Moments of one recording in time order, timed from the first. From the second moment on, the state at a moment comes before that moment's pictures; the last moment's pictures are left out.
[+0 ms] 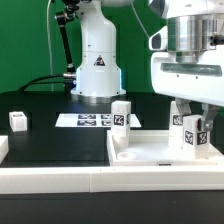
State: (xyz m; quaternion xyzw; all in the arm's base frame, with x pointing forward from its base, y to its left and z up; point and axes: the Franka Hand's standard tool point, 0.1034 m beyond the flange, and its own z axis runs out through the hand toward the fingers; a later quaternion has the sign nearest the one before) arm 0.612 0.114 0.077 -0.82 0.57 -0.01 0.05
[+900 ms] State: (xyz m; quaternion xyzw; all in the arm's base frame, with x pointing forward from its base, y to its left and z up) arm 0.615 0.121 0.078 -0.90 0.42 -0.02 0.05
